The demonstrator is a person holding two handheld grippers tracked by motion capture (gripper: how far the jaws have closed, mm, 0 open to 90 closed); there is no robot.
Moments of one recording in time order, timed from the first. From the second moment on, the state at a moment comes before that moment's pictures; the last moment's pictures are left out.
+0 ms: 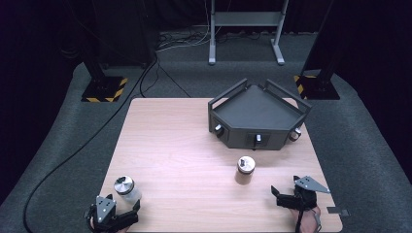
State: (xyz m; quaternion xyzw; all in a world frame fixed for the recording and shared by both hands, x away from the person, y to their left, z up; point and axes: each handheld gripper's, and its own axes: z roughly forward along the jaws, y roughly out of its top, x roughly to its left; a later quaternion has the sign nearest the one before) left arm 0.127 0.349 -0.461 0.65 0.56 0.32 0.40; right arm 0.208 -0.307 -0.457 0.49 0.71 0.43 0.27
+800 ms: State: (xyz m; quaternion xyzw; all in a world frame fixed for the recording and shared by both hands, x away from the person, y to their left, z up) left arm 0.147 0.346 -0.458 0.66 0.56 0.32 0.39; right arm 0.207 -0.308 -0.458 0.49 0.71 0.43 0.27
